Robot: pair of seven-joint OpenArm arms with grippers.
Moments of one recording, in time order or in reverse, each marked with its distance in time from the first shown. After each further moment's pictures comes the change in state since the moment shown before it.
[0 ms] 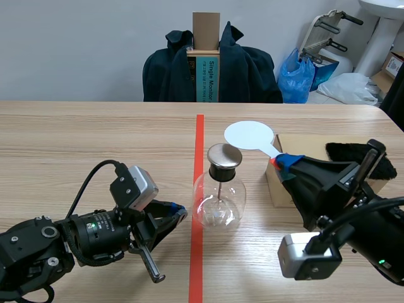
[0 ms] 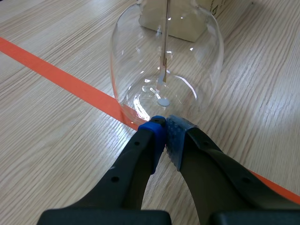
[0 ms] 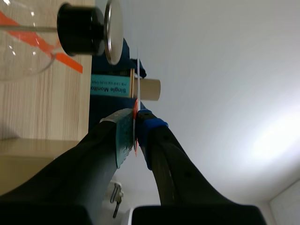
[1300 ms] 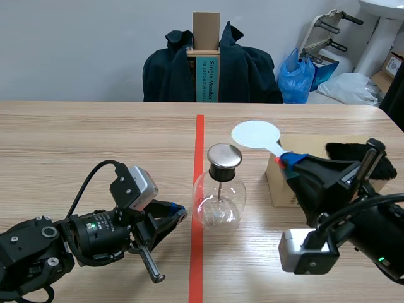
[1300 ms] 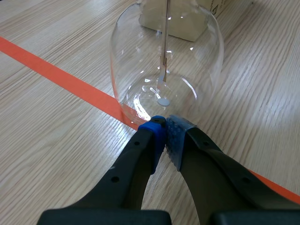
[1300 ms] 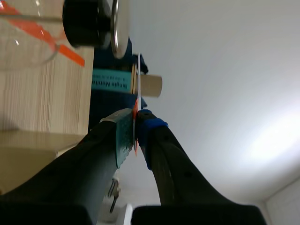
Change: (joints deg) left arm 0.0 0.0 0.0 0.0 0.0 0.0 0.0; right arm 0.0 0.0 0.0 0.0 -2.1 -0.1 -0.5
